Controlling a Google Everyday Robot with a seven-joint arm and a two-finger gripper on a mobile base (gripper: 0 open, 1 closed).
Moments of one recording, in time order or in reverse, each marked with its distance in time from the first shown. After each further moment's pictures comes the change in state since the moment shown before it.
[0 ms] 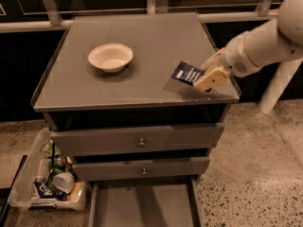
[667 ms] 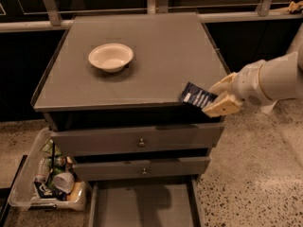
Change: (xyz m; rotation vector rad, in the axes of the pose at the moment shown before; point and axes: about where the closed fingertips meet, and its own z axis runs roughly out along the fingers) arm 0.046 0.056 -0.025 0.048 0.002 -0.046
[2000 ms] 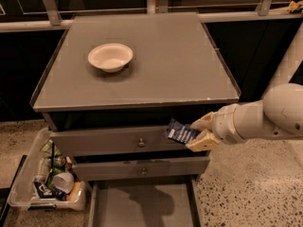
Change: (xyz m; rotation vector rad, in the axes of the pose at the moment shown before) arm 0.052 0.080 0.073 -0.127 -0.021 0.003
